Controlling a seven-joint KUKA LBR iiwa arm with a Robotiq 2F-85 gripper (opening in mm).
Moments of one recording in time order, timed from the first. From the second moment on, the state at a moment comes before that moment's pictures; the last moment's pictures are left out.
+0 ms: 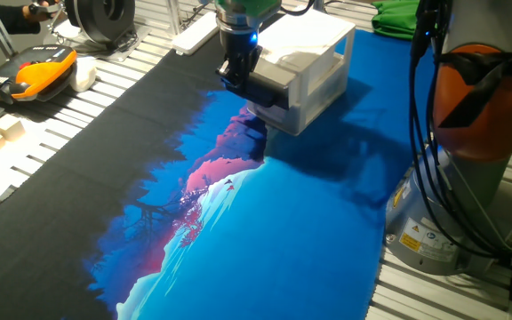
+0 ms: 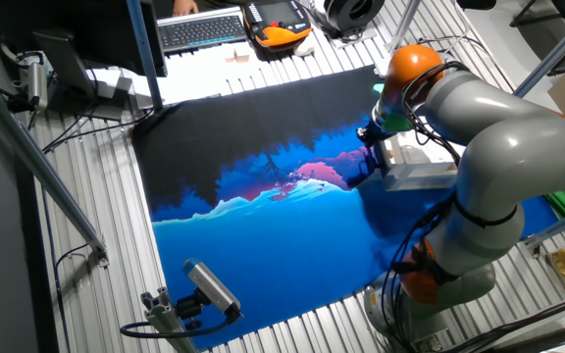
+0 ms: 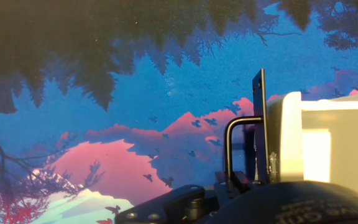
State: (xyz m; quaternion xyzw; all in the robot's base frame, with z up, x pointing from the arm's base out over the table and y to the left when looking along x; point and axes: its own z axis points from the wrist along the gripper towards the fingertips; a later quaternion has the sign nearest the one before) arm 0.467 -0.065 0.173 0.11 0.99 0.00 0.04
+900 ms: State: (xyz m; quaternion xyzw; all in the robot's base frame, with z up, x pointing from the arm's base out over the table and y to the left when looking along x) arm 0.467 -0.065 0.176 0.10 0.99 0.00 0.03
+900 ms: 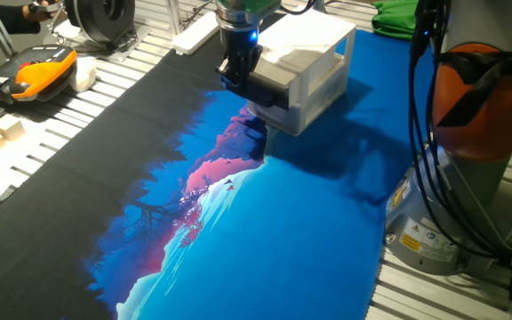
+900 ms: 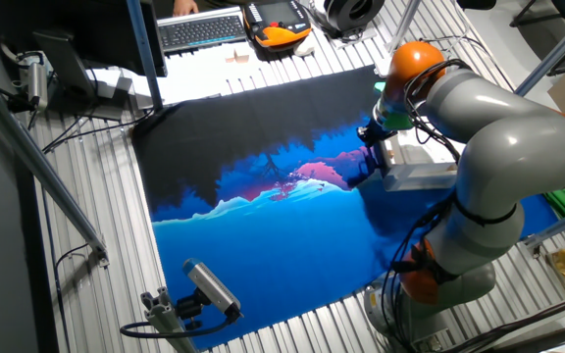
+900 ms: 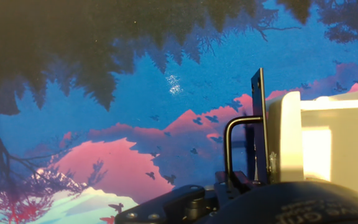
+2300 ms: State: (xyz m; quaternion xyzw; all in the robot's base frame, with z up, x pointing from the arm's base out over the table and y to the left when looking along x) arm 0.464 -0.068 0.176 0.08 1.00 0.00 0.05
